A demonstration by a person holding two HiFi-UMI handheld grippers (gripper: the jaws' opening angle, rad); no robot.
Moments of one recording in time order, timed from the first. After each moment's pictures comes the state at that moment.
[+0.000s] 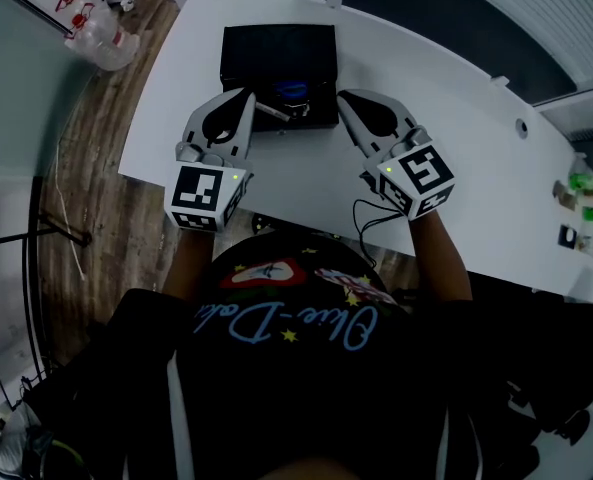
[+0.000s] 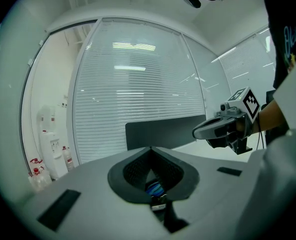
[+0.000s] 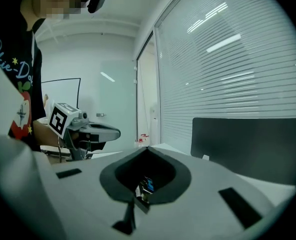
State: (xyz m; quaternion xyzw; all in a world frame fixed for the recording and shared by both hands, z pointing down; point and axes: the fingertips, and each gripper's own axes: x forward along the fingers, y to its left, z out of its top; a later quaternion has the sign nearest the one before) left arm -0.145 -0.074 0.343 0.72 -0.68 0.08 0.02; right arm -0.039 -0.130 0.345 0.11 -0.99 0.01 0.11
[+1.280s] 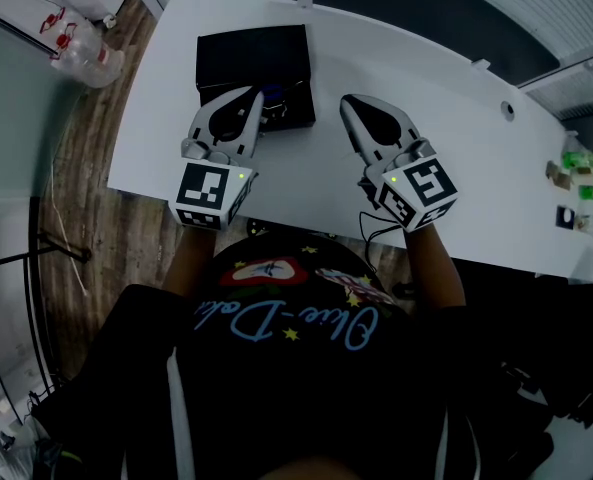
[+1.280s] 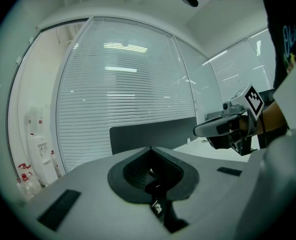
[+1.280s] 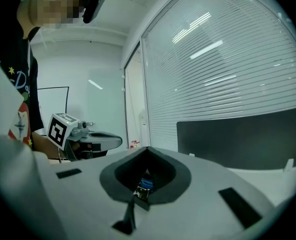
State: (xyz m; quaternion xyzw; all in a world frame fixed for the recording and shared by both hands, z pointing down) left arm -0.094 -0.103 0.335 0.76 -0.64 0.08 0.01; right arm 0.016 -0.139 0.328 0.18 -0.98 0.05 0.06
